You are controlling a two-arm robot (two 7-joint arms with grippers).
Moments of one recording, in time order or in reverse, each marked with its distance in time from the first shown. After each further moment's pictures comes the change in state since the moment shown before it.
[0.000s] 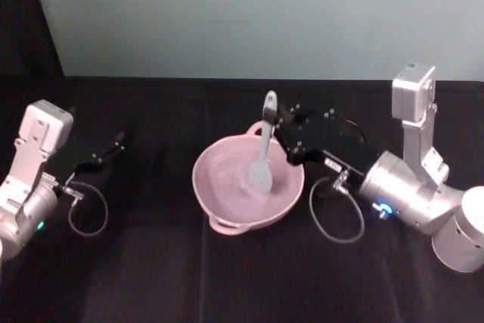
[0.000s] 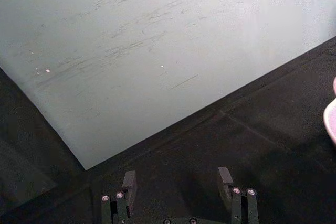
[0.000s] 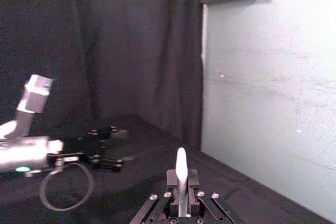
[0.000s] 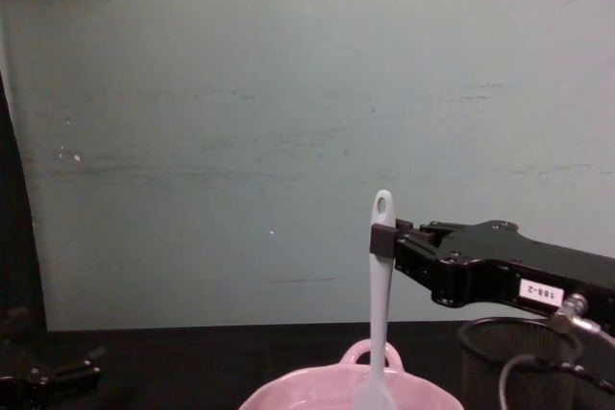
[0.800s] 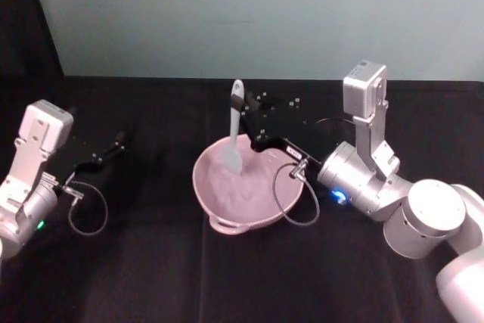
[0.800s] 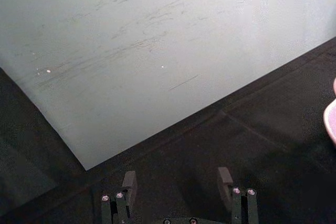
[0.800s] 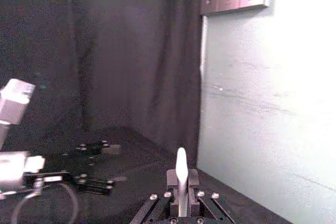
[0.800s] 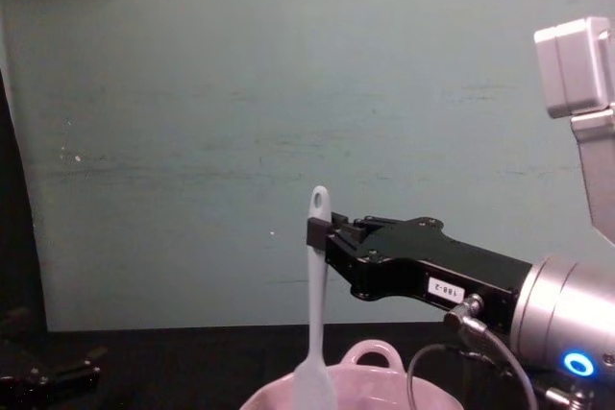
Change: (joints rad) left arm 0.000 0.000 0.000 0.000 0.000 0.000 0.000; right arm 0.099 -0.119 -0.074 0.161 -0.074 -0.113 -0.068
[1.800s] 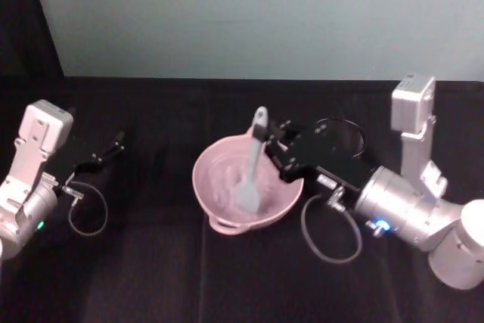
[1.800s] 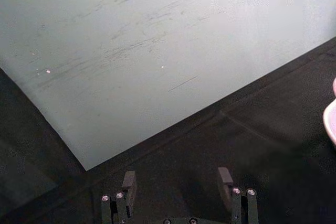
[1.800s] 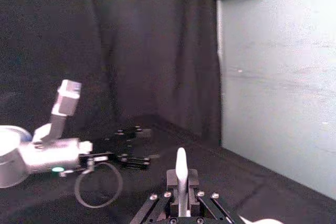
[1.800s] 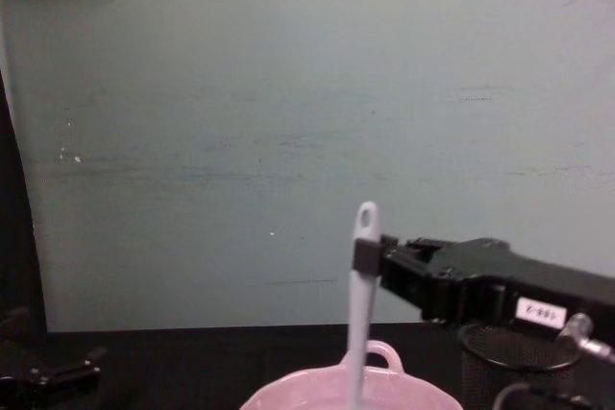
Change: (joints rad) left arm 0.000 0.000 0.000 0.000 0.000 0.000 0.000; right arm -0.150 0.134 0.061 -0.227 0.130 0.155 0.086
